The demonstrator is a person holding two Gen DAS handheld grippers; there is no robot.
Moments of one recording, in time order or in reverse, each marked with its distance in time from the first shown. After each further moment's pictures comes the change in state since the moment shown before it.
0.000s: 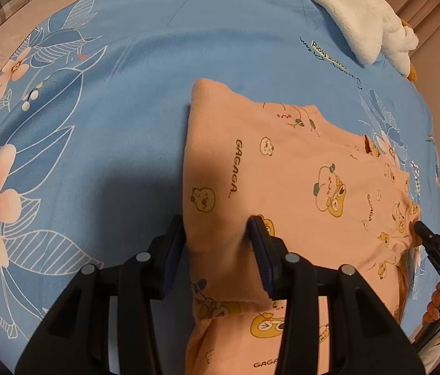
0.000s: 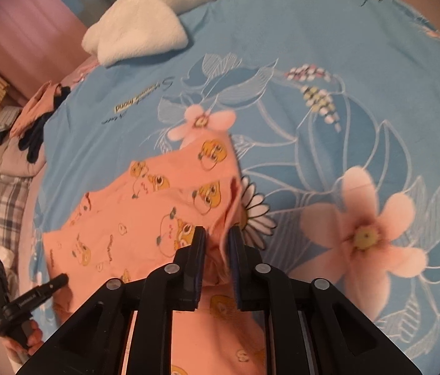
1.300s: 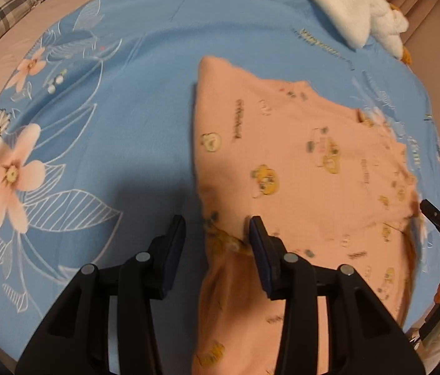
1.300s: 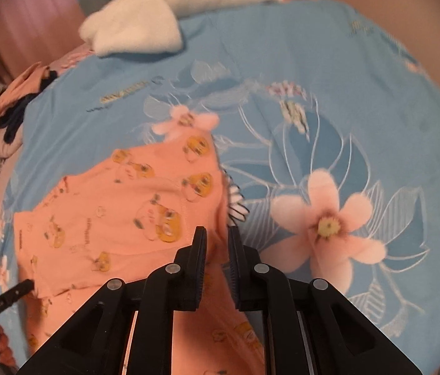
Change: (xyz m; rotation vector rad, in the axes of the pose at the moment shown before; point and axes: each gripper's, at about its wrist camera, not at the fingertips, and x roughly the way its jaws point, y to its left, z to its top) left arm -0.032 -0.003 -0.036 0.054 -0.006 0.035; right arm -0.019 0.035 -0.020 -0.153 -0.067 -0.180
